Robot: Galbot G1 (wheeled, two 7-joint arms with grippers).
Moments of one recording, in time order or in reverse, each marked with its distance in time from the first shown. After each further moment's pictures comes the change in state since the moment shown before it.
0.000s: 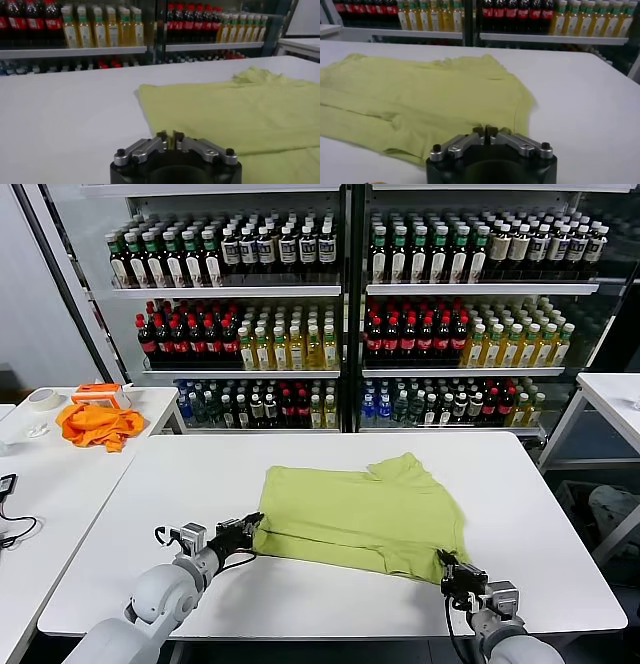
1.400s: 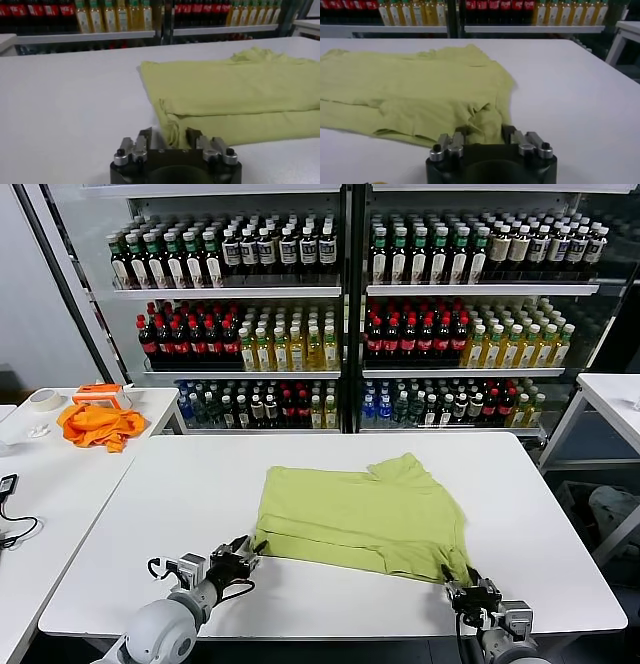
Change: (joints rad) left arm 0.184 0.010 -0.033 -0.175 0.026 0.095 -0.141; right arm -0.109 0.014 0.038 0.036 0.039 0.020 0.046
